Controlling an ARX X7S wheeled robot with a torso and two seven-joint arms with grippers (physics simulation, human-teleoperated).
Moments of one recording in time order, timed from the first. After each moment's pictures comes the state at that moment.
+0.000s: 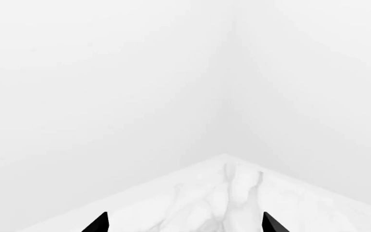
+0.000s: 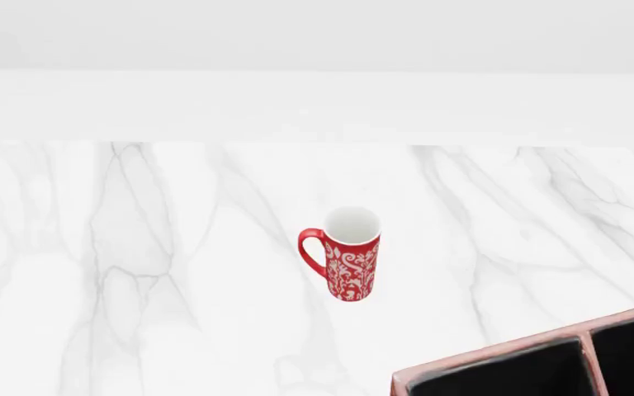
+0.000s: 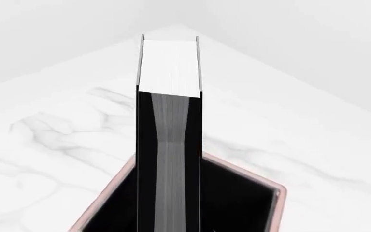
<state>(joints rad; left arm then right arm) 0.03 -0.33 -1.03 0.76 -0.40 -0.85 -0.10 0.93 0.97 0.24 0.05 1.61 1.41 1.30</state>
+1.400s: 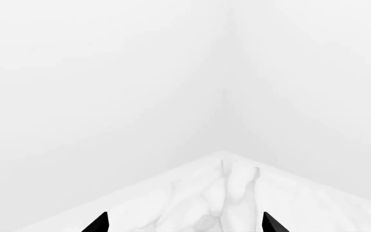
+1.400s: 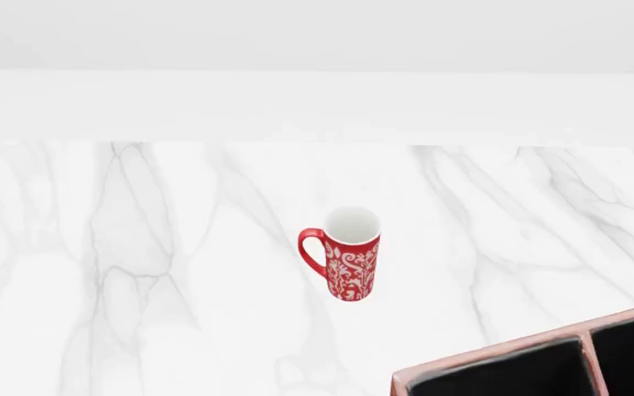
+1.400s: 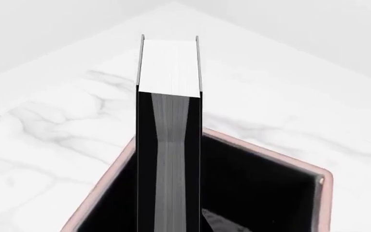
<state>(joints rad) 0.04 -0.33 -1.00 0.74 -0.39 -0.83 -0.12 0.84 0.93 0.12 0.18 1.36 1.17 1.04</state>
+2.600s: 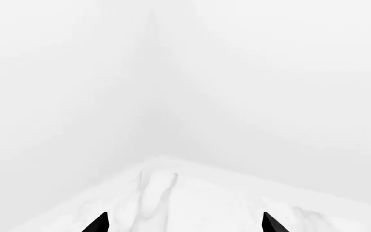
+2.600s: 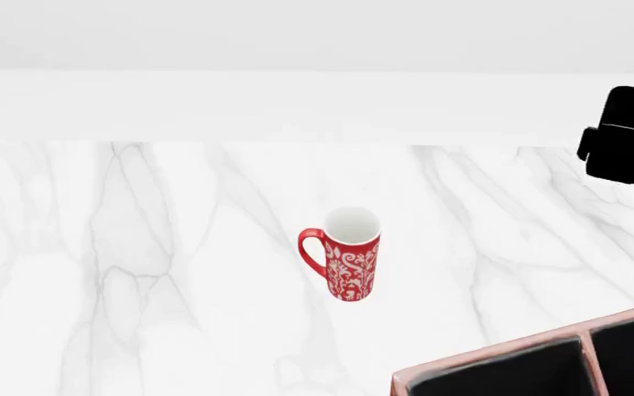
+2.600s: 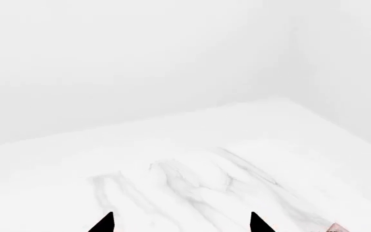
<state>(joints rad) -0.21 -0.39 -0.57 0.70 -0.38 -0.91 -0.21 1.04 0.77 -0.14 -0.08 1.23 1.09 0.80</state>
